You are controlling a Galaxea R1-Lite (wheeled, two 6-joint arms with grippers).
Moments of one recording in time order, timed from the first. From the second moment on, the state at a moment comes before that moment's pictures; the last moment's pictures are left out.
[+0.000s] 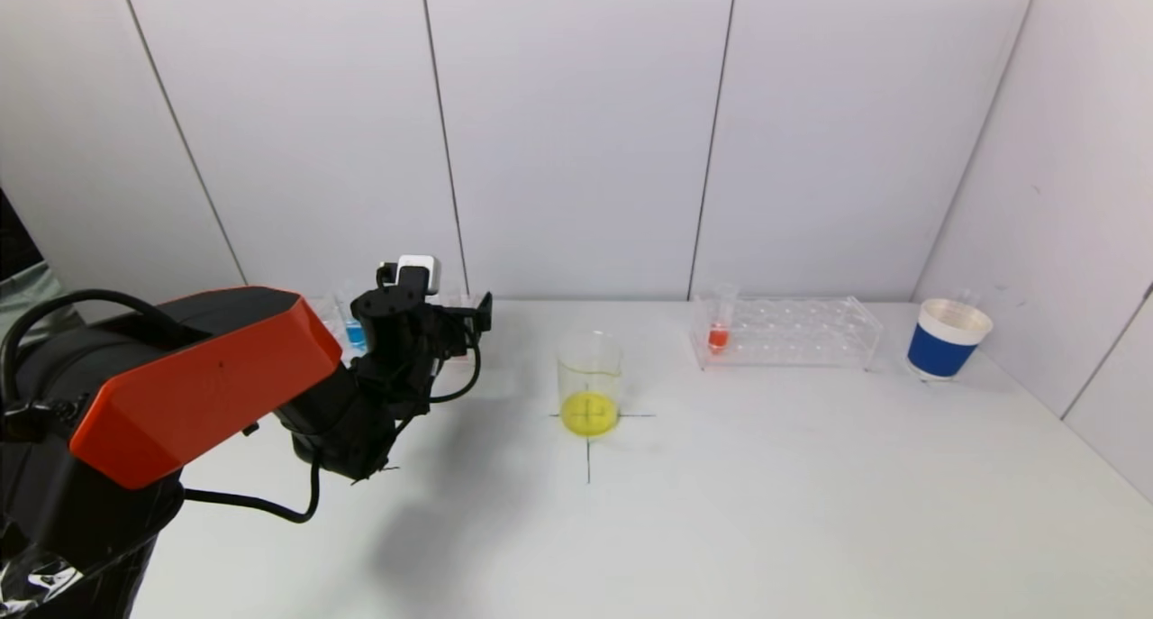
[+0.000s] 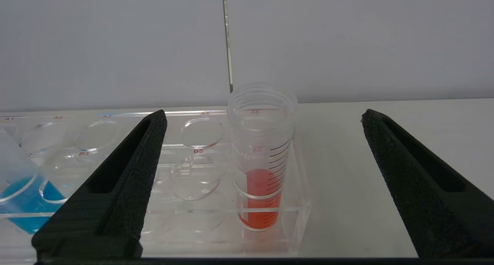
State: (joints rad) left arm -0.32 2.35 -1.03 -1.34 0.26 -0.02; right arm 0.00 0.00 0.00 0.00 0.03 -0.10
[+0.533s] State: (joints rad) left arm -0.32 2.37 -1.03 -1.38 0.26 0.00; right arm 0.00 0.00 0.00 0.00 0.03 -0.10
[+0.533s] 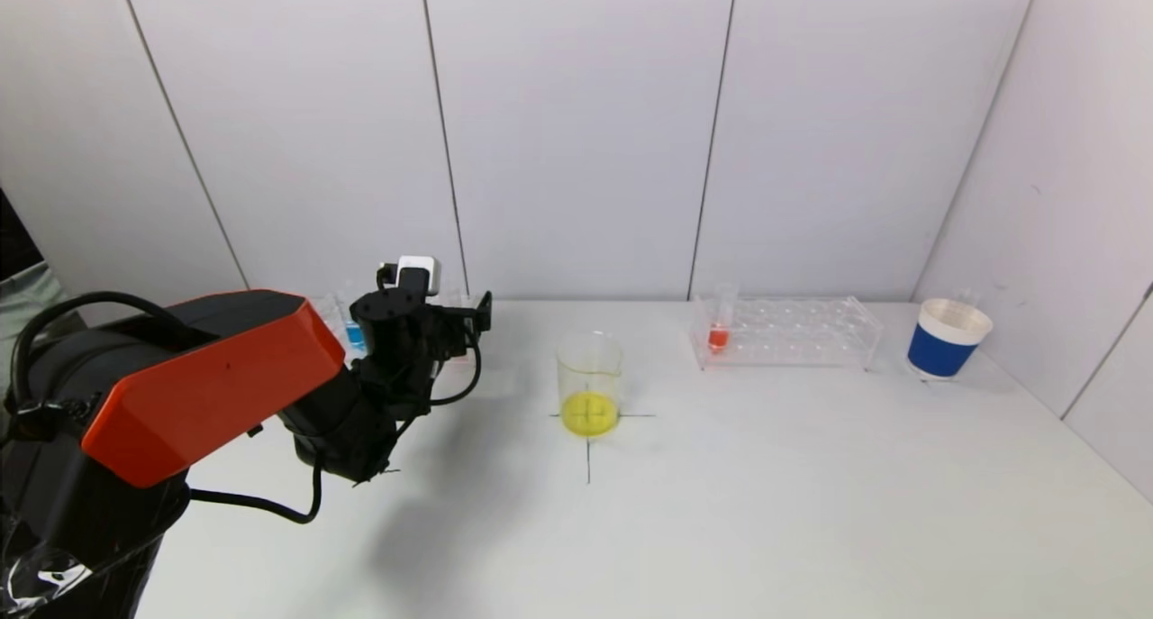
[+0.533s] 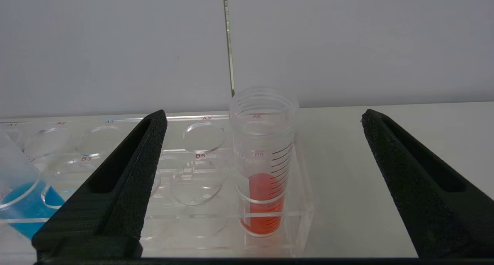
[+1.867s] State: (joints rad) left arm -0.32 2.40 -1.06 -1.38 0.26 0.01; right arm 0.00 0.00 0.00 0.00 0.03 -0.10
